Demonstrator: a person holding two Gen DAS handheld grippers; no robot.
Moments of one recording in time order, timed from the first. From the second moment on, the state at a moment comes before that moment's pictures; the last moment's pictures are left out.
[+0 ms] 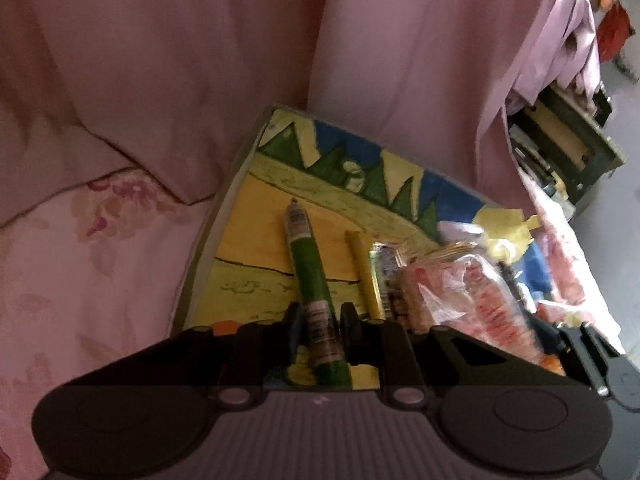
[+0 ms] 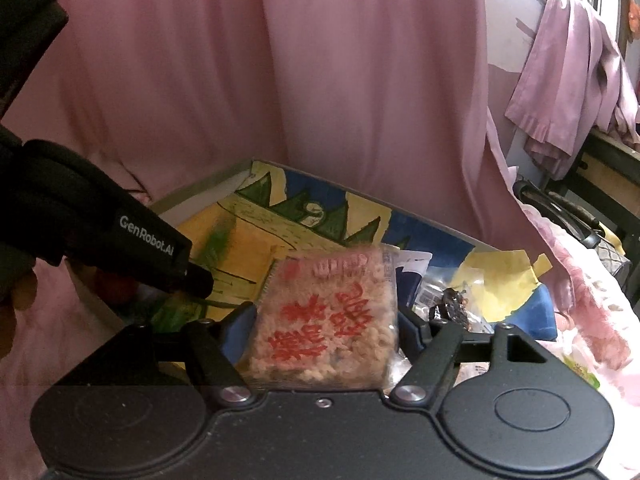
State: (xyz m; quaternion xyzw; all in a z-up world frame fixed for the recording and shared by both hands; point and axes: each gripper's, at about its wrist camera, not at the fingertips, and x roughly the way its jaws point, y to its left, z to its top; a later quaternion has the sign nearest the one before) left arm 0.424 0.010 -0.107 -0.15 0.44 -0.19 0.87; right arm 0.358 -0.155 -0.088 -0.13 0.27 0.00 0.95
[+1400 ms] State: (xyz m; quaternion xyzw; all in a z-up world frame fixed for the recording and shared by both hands) left arm 0.210 0.019 0.034 -0.06 0.19 -0.05 0.98; right arm 0.170 -0.210 0.036 0.00 0.11 -0.02 0.99
